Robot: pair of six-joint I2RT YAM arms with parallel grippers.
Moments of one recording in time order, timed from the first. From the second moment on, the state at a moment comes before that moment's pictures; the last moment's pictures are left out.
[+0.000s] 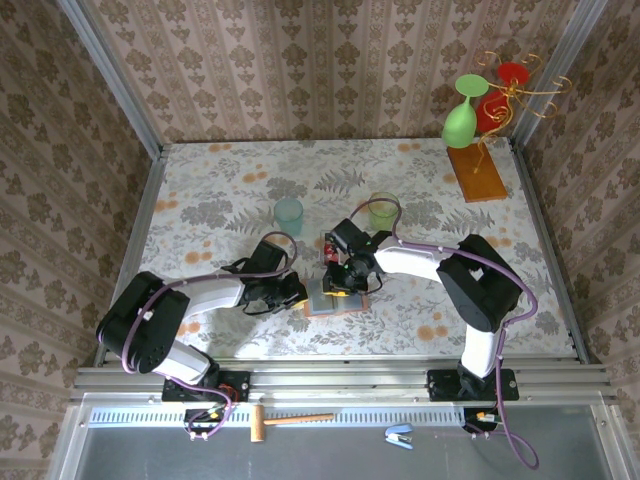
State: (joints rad) left arm -0.64 1.48 0.56 -0.12 0.45 -0.95; right arm 0.72 1.84 1.10 -0.48 -0.37 0.79
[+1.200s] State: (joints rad) left arm -0.64 1.48 0.56 -0.12 0.45 -0.95; right arm 0.72 1.84 1.08 -0.43 -0.42 0.81
